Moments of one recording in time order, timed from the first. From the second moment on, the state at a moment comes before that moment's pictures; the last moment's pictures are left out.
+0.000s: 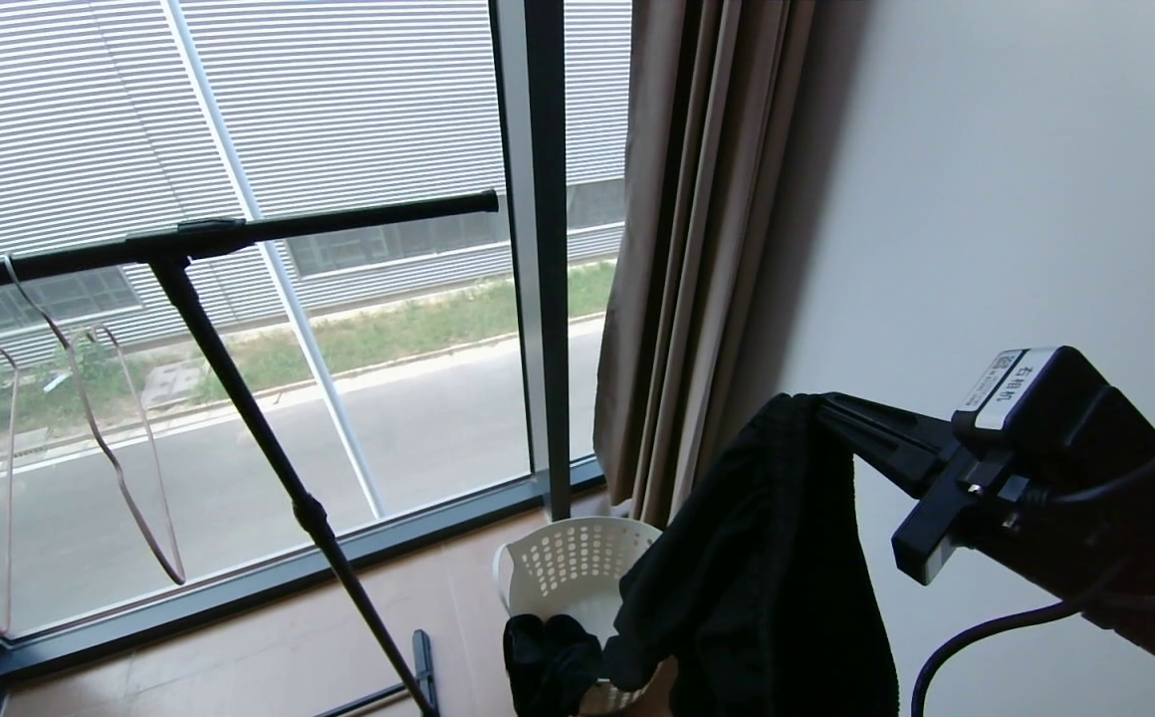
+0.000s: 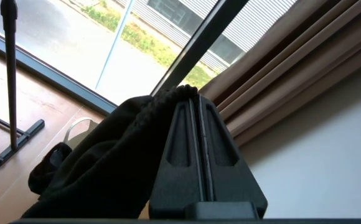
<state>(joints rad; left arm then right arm) 0.00 0.00 0.00 0.00 -0.02 0.01 0.69 1.38 -0.48 -0.83 -0.13 -0.56</state>
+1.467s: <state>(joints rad) 0.00 0.00 0.00 0.00 -0.02 0.01 0.69 1.37 -0.47 -0.84 -0.13 -0.56</state>
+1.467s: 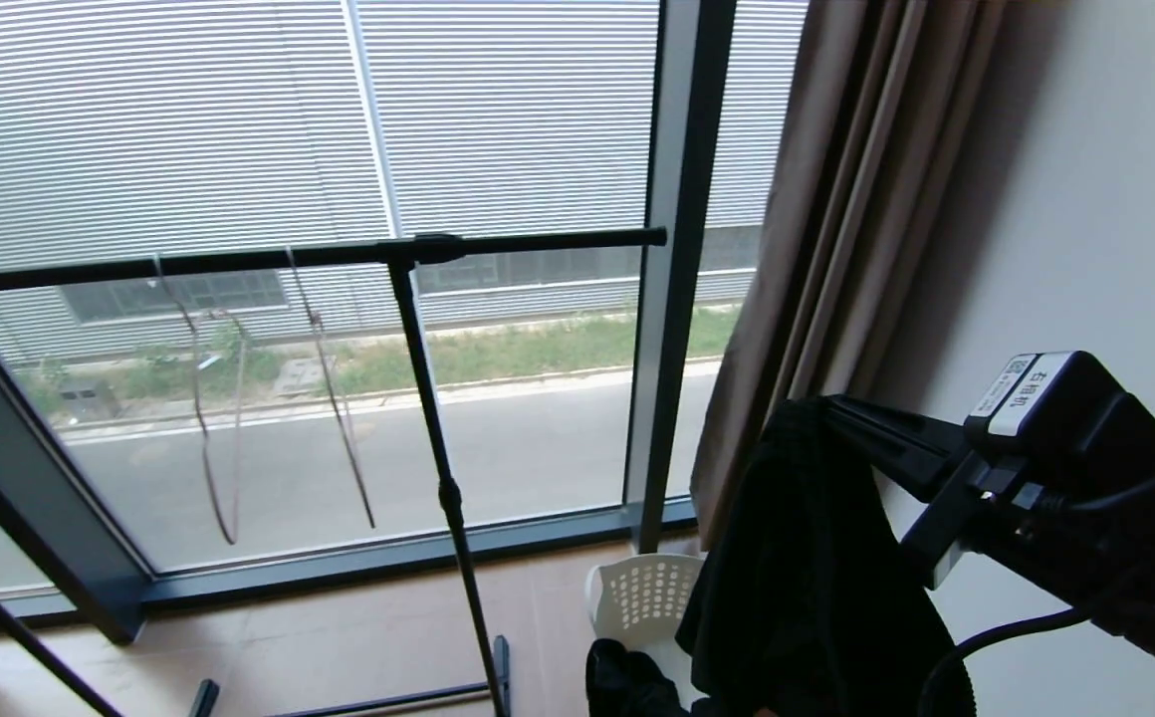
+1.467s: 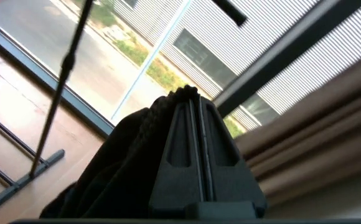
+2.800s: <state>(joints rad) 0.00 0.00 0.00 0.00 -0.02 0.01 0.69 1.37 -0.47 -0.84 -0.13 -0.56</state>
